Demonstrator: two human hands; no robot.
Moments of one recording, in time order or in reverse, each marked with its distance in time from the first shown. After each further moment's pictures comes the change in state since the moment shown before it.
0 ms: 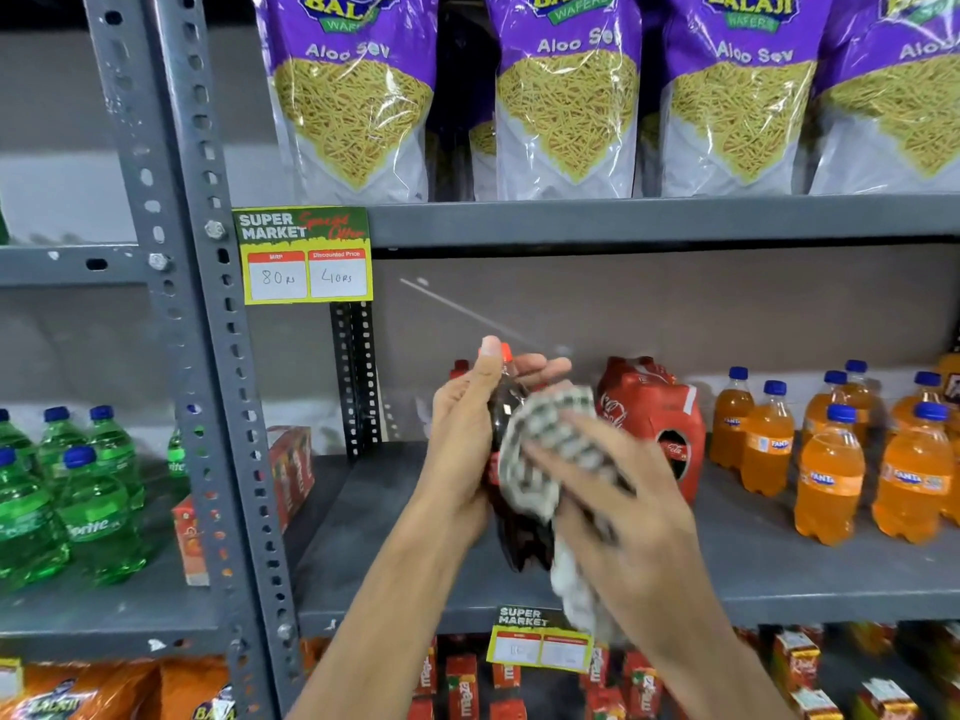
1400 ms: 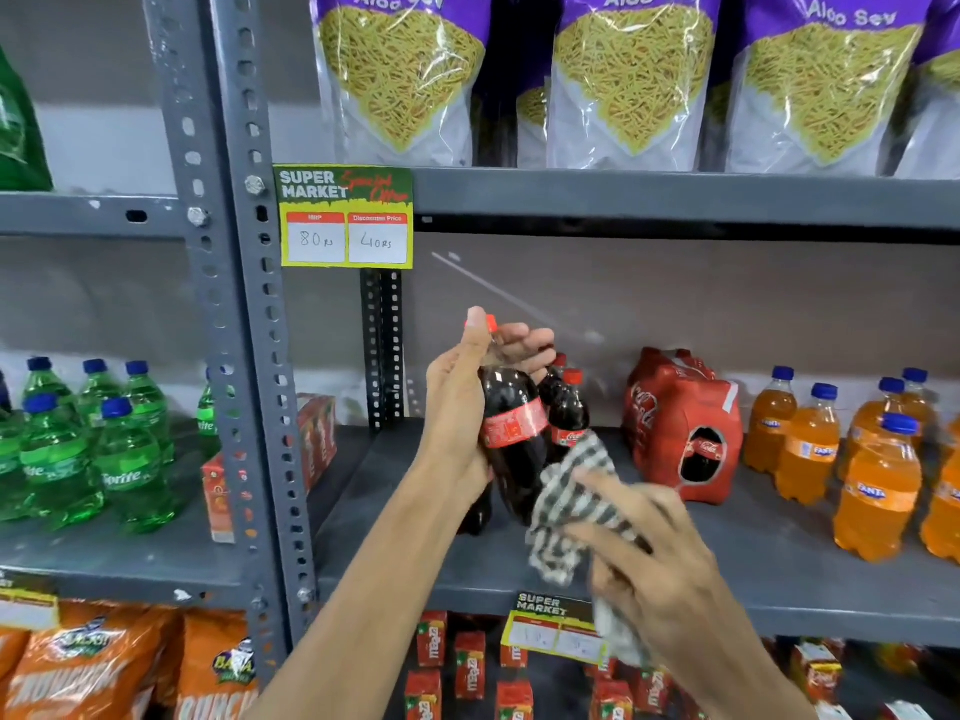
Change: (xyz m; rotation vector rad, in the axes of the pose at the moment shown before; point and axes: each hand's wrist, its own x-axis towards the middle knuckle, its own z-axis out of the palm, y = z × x) left_hand 0.019 0.007 -0.026 -0.059 0.161 0.051; right_hand -0.040 0.031 0.012 -0.144 -0.254 -0.280
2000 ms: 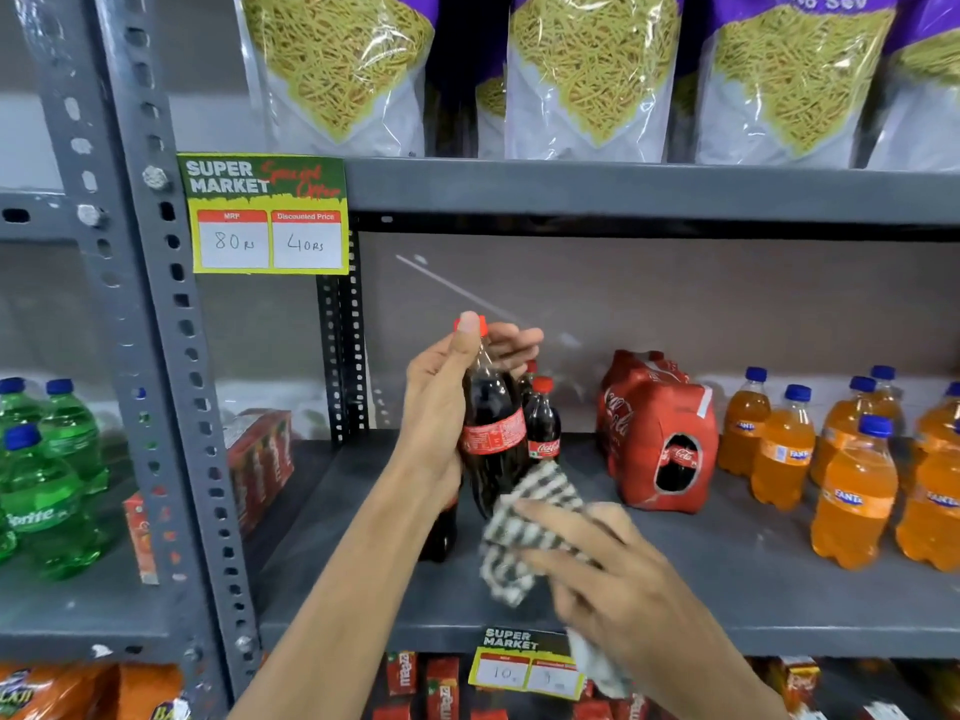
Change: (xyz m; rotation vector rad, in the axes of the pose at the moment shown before) left_hand 0.032 -0.025 0.003 0.081 -0.125 0.109; right_hand -0.003 0.027 0.017 -0.013 -0.112 -0.010
